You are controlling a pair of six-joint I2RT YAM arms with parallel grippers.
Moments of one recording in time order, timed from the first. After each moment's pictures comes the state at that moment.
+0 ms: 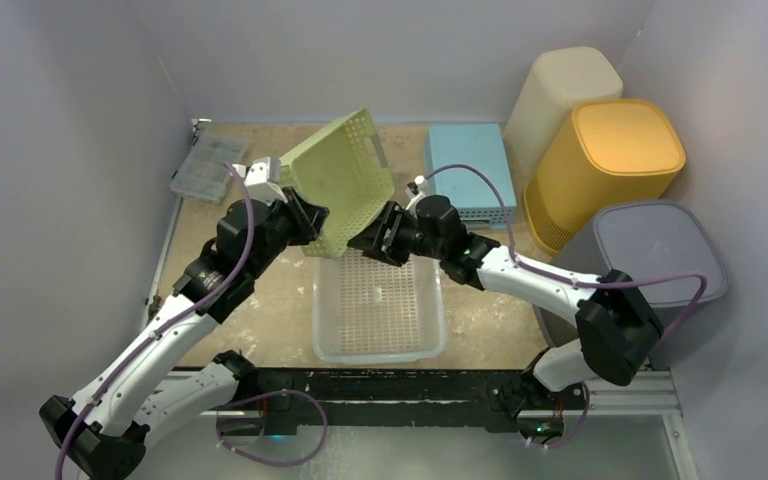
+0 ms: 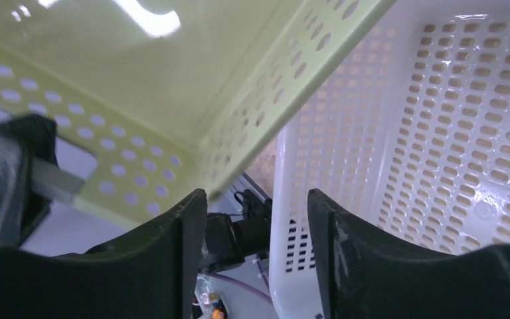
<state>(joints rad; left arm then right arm) -0.58 0.87 0.88 -0.28 -0.15 -0.64 0.77 1.47 0.92 0.13 -0.27 1.17</state>
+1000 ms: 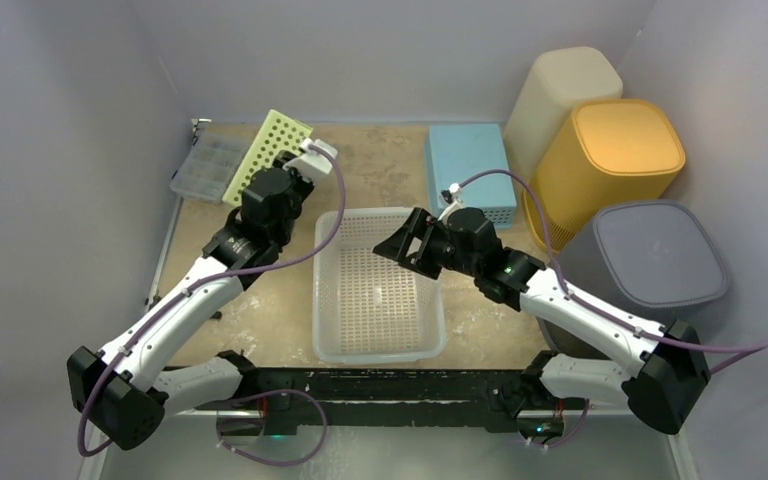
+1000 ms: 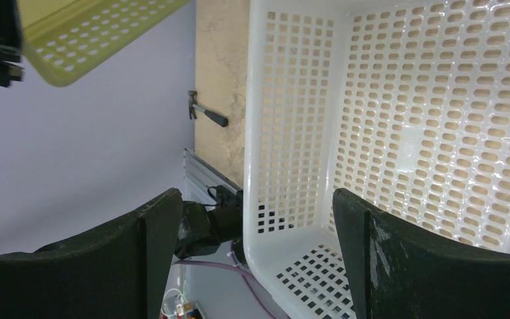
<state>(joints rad) -0.57 1.11 1.06 -0.15 -0.55 0.45 0.78 1.15 0.84 -0.15 -0.15 1.09</state>
